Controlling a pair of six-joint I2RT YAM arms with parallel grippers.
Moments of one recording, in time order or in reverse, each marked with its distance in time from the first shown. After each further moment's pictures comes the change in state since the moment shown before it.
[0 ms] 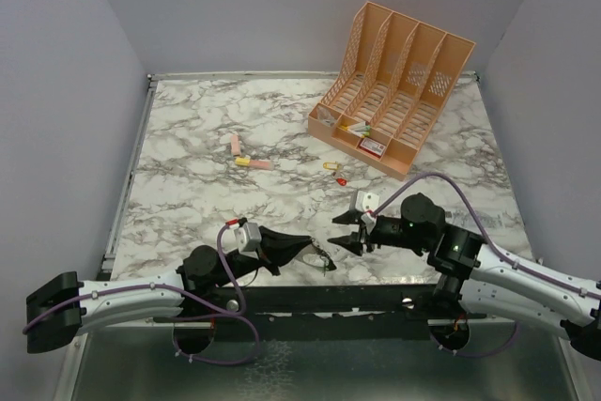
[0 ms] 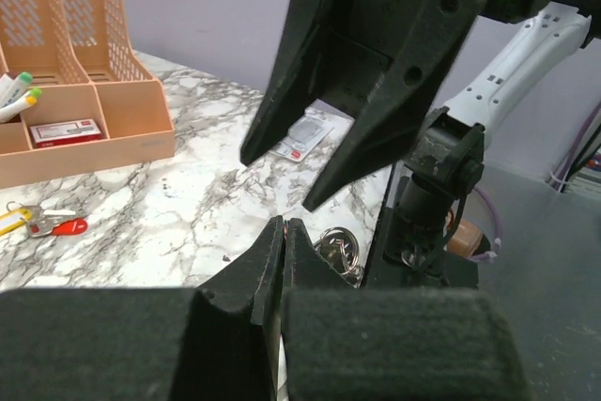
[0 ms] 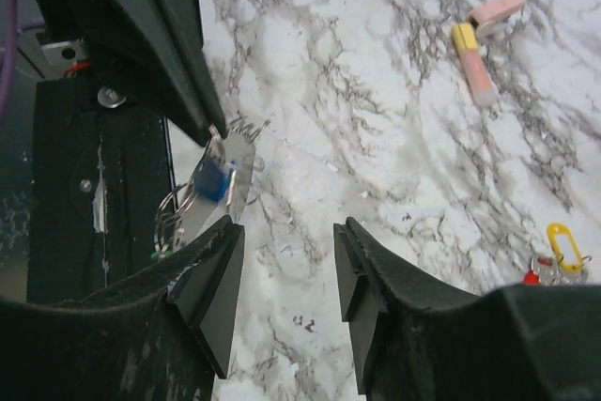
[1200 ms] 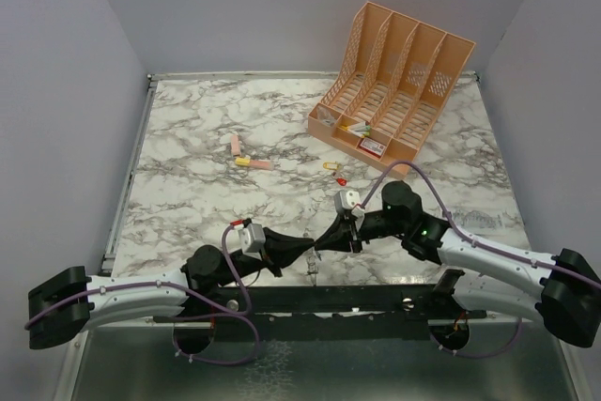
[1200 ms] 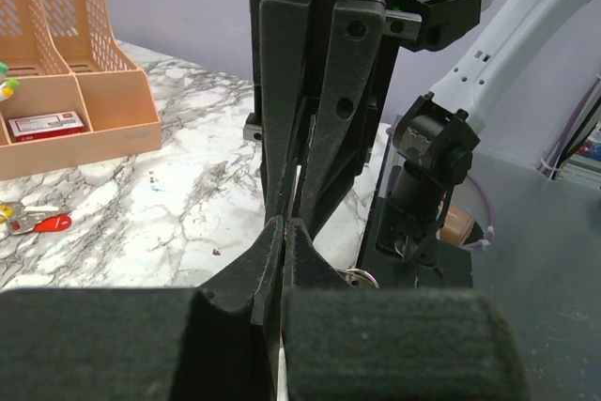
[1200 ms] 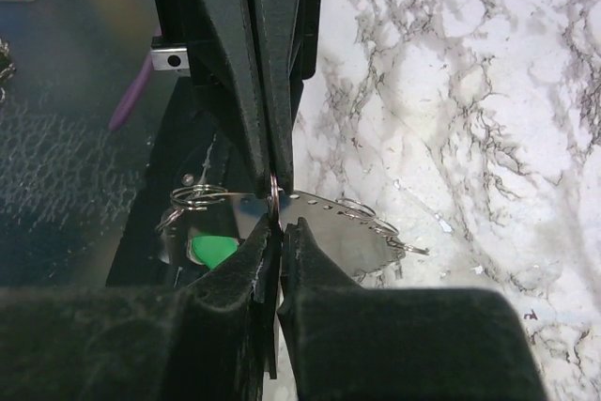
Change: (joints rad) left arm 0.000 0.085 -0.005 0.075 0.029 -0.006; right arm -0.161 0.302 -0.060 0.379 -0.575 0.046
